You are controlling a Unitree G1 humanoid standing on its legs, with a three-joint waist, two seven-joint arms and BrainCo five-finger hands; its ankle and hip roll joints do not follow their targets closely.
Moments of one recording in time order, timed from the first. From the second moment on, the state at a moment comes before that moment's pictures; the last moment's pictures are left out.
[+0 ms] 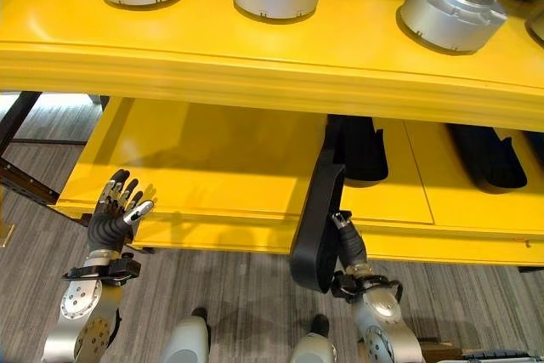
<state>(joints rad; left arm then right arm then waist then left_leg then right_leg) 0.19 0.32 0.03 -0.21 -0.49 -0.14 0.14 0.13 -0.34 0.13 -0.09 0.51 -0.02 -0.01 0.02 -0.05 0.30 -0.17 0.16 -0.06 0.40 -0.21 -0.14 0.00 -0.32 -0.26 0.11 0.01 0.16</state>
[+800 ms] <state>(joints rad) 0.13 0.32 0.02 -0.21 -0.49 -0.14 0.16 -0.29 -0.33 0.26 -0.04 0.45 -0.06 -0.10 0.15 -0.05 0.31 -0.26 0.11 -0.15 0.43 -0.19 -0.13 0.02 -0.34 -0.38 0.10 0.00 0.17</state>
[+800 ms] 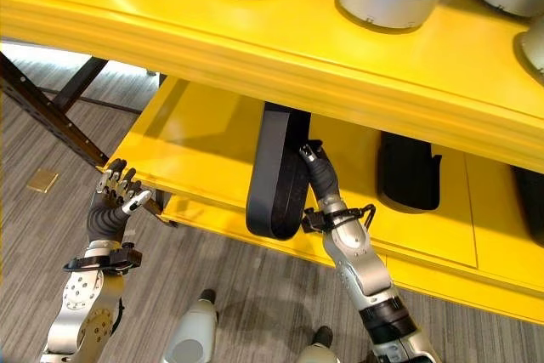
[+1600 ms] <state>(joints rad) 0.11 0.43 -0.04 -0.21 -0.56 -0.14 0.20 -0.86 -0.45 0.26 0.40 0.26 -0.01 -0.37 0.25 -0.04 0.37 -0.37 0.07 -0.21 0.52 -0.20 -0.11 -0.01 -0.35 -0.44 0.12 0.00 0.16</state>
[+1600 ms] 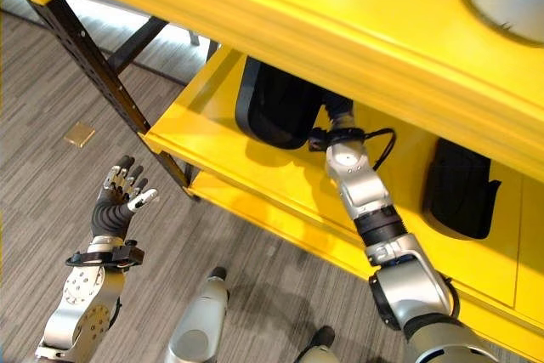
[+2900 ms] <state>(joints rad) 0.10 0.48 -0.10 -0.22 -0.58 -0.17 0.24 -0.95 -0.58 0.26 0.81 0.08 0.09 -0.44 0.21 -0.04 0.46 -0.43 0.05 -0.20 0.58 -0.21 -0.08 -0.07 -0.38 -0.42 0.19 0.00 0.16</state>
